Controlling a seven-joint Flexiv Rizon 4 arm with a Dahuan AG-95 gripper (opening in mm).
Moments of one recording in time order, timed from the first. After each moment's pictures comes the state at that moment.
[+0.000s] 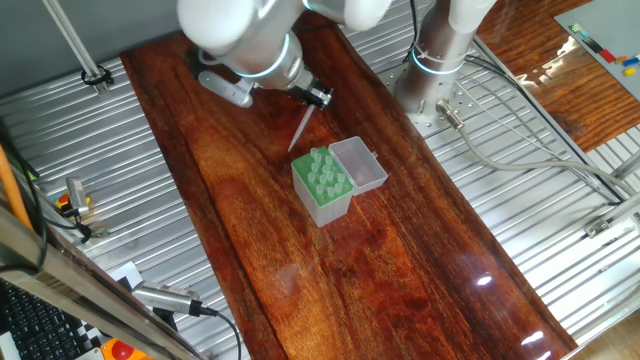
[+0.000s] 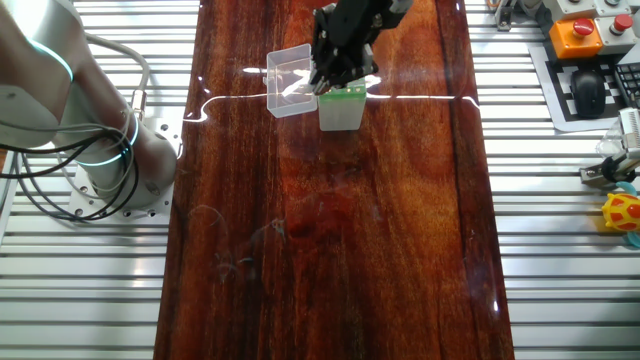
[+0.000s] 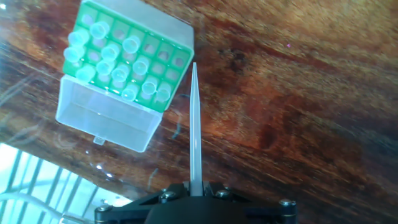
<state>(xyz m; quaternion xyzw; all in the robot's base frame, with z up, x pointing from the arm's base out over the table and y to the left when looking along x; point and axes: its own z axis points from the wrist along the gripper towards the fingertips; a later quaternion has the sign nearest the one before) 0.359 0.038 0.238 0.24 -0.94 0.06 0.23</state>
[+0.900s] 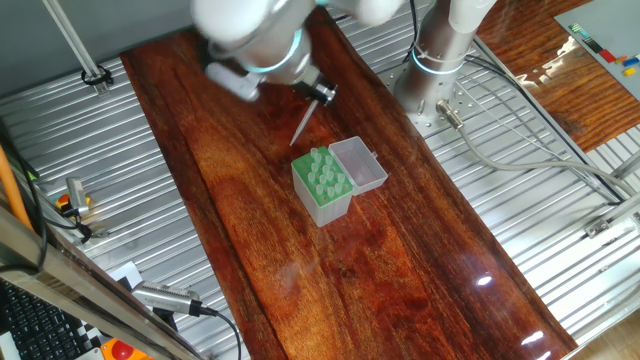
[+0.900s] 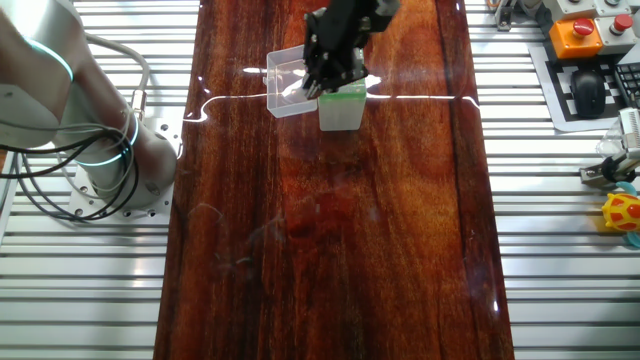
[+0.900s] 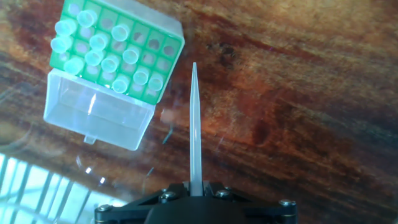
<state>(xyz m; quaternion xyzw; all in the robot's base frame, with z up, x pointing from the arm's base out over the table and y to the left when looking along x) 0.350 0.032 0.237 0.23 -0.94 0.05 0.26</state>
